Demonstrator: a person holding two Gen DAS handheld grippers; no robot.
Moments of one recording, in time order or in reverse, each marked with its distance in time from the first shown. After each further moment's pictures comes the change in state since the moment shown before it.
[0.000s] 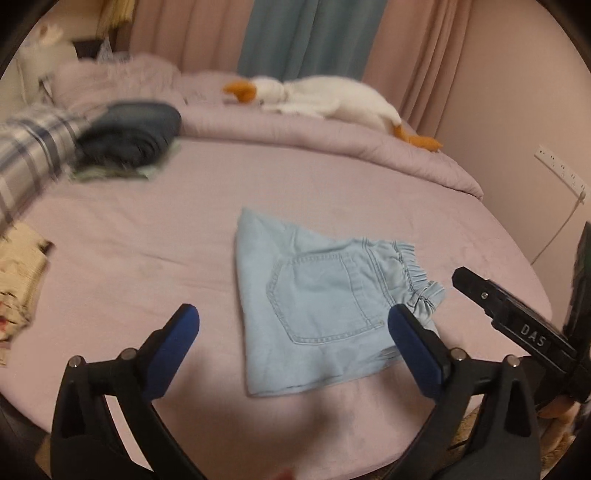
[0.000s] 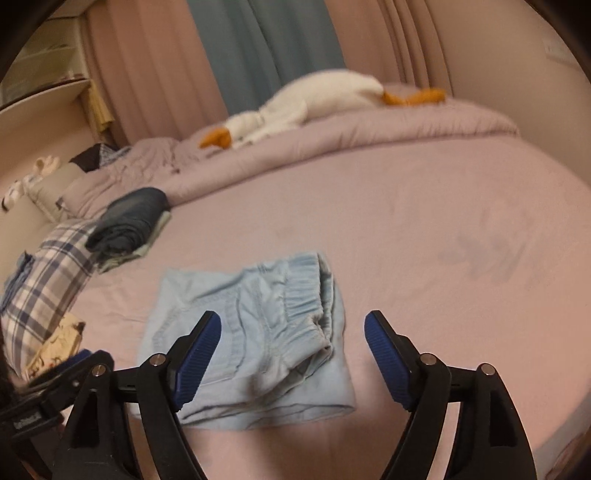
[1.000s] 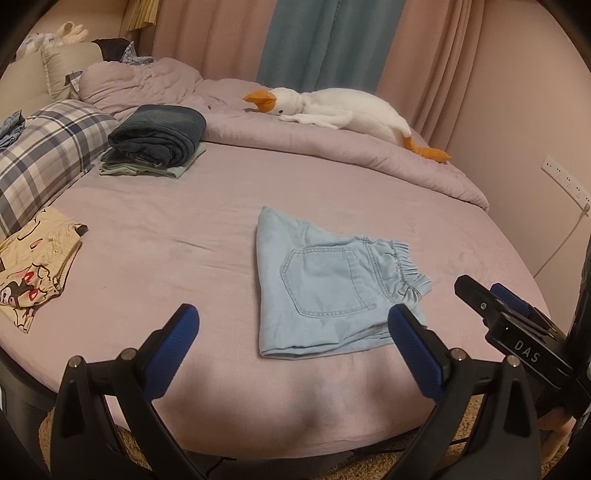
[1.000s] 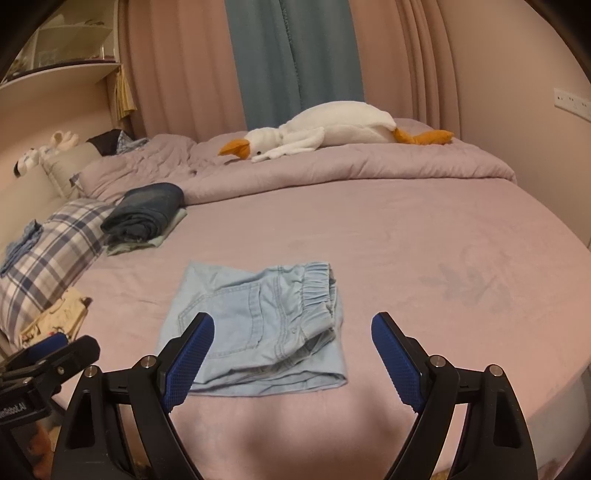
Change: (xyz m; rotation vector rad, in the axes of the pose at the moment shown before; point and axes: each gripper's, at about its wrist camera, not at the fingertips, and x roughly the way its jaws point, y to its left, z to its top) left arm -0.043 -0.004 -0.016 -0.060 -0.011 0.041; right arm -0.034 0.025 -0.005 -0.122 -0.042 -0.033
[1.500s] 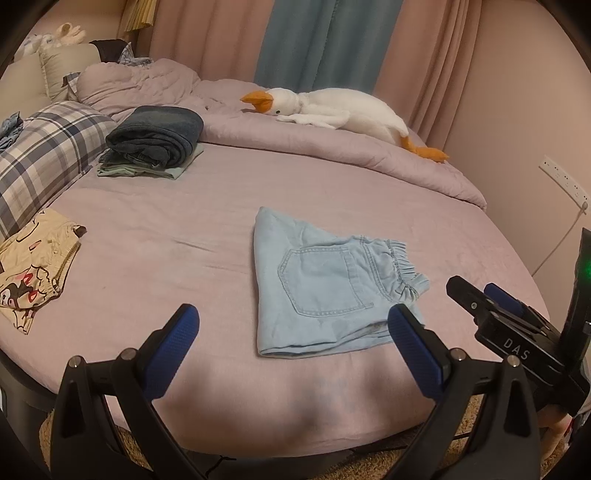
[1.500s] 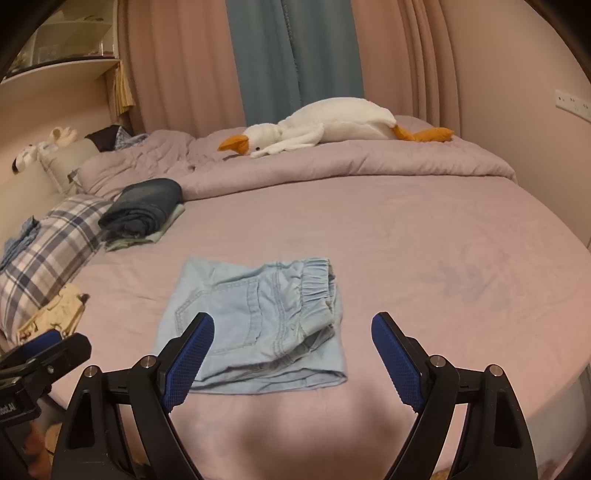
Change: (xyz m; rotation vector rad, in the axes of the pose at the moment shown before) left arm -0.003 -0.003 0.000 0.003 0.001 -0.009; right arm 0.000 0.003 -0.003 0.001 0.013 -0.012
